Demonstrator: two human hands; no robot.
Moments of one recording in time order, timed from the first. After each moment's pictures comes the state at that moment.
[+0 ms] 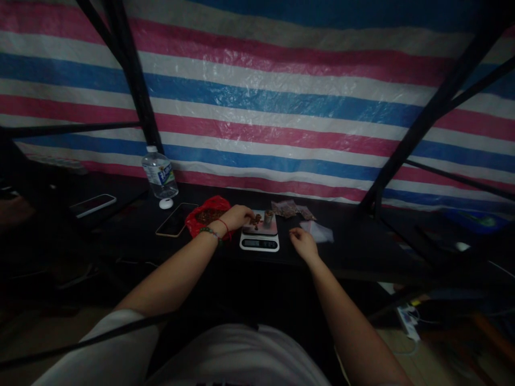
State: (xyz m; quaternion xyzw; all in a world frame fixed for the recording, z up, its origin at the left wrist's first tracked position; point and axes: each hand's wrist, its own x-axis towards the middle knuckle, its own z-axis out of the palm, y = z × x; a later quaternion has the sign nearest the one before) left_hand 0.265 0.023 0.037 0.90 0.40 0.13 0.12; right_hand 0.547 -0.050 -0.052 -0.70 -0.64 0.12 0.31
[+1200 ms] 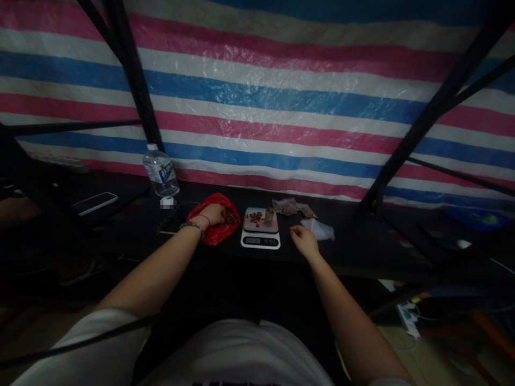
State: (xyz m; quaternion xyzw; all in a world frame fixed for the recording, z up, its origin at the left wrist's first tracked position) left_hand 0.194 0.044 0.018 0.83 0.56 0.02 0.08; right_hand 0.545 -0.053 -0.048 -0.70 -0.64 0.13 0.30
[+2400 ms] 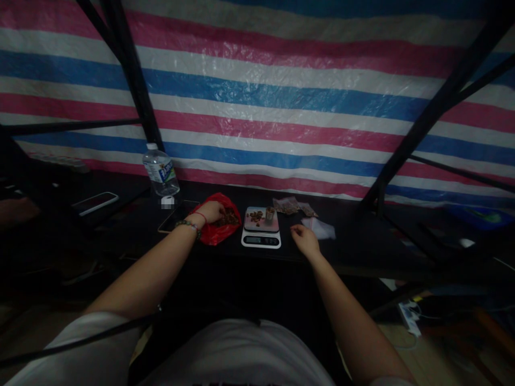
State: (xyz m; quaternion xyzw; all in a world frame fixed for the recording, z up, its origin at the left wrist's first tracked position) left_hand 0.187 0.042 0.032 0.84 0.54 0.02 0.09; right_hand 0.544 -0.053 -0.045 -0.71 -0.63 0.13 0.30
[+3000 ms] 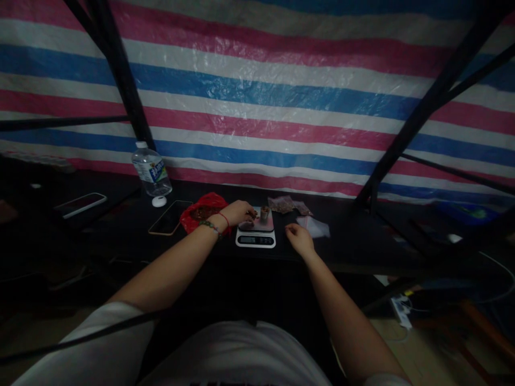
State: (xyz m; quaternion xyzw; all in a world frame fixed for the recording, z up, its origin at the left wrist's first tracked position) left_hand 0.285 0.022 0.050 0.93 0.35 0.07 0.05; right_hand 0.544 -0.051 -0.048 -0.70 -0.64 0.12 0.30
